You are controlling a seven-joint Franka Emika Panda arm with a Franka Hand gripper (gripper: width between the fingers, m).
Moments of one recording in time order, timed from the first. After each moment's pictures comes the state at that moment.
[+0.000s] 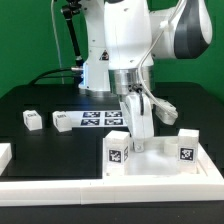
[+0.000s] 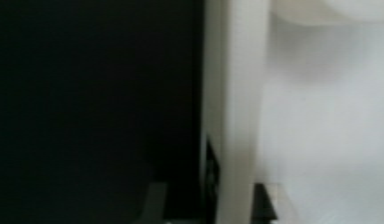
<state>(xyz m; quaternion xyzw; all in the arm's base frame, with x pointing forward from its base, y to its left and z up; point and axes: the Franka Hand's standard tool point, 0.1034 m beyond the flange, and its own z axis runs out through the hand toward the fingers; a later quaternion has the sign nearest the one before) 0.491 0.052 0.003 -0.72 0.69 -0.02 0.07</state>
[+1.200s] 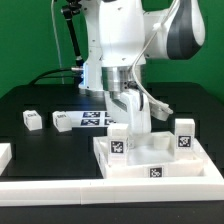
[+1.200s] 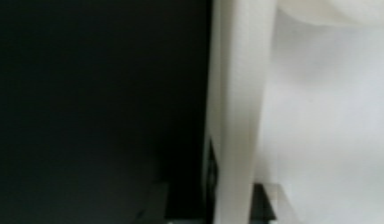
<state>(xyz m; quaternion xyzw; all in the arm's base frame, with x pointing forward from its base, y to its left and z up) 0.478 0.025 0.004 -0.79 0.61 -0.05 0.05</state>
